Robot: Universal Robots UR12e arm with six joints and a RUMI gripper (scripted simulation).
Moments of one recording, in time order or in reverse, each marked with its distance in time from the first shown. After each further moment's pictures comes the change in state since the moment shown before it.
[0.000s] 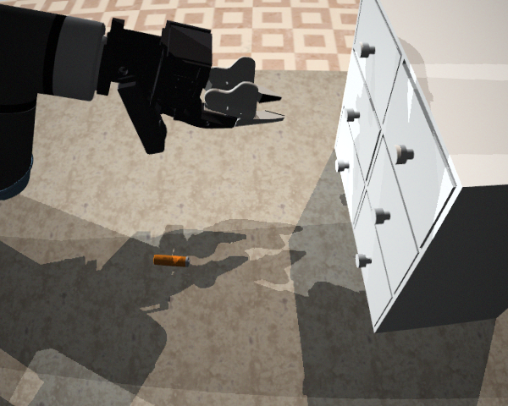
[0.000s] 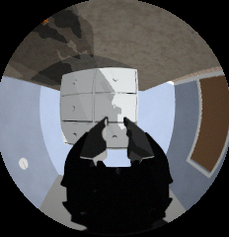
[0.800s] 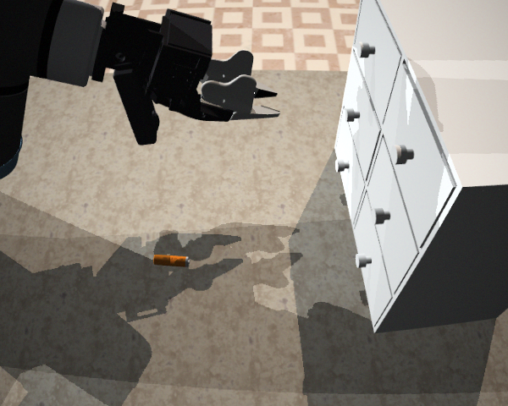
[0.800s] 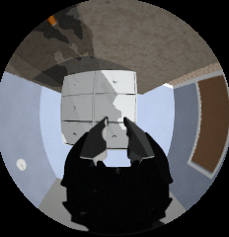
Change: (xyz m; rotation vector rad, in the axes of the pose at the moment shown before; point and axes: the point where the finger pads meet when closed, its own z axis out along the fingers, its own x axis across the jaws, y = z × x) arm 0.001 0.005 -0.008 0.067 0.001 -0.004
